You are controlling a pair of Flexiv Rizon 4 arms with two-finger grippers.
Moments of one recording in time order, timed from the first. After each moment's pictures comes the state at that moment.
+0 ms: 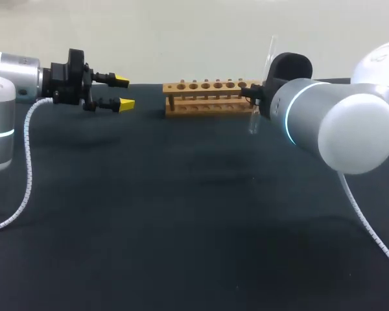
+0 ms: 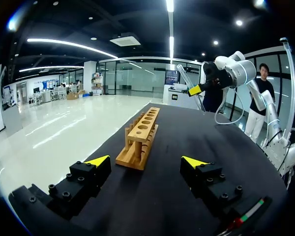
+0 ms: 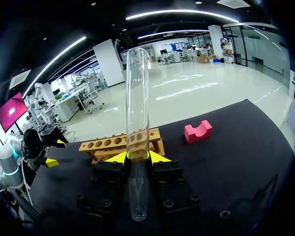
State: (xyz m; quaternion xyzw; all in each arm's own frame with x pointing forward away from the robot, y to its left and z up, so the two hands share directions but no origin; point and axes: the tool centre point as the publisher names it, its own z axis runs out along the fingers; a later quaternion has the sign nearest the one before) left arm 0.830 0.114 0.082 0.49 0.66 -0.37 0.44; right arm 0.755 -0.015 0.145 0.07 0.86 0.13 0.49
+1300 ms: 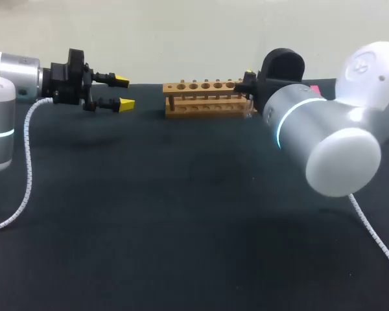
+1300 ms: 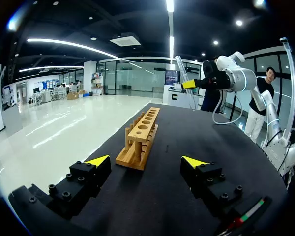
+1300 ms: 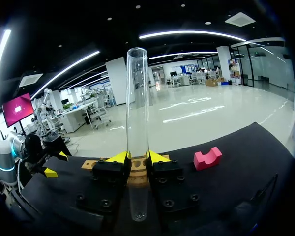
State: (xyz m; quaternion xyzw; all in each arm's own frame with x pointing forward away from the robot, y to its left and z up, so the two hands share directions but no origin) left arm 0.830 0.114 0.082 0.49 0.66 -0.37 0.44; right arm 0.790 -0.003 0.167 0.03 0.80 0.13 0.59
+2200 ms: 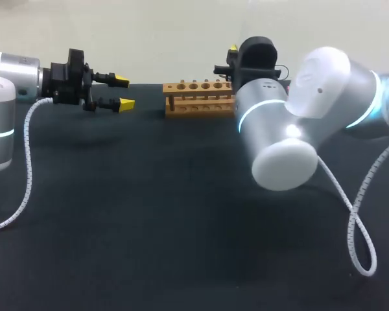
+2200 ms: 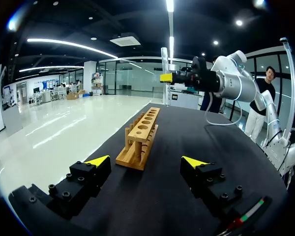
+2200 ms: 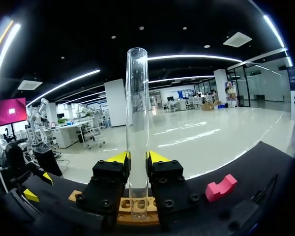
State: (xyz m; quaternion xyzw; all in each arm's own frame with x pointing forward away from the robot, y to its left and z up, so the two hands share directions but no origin) left arm 0.830 0.114 0.082 0.49 0.66 -0.37 0.44; right arm 0.862 0.022 0.181 0.03 0.74 0.09 0.67
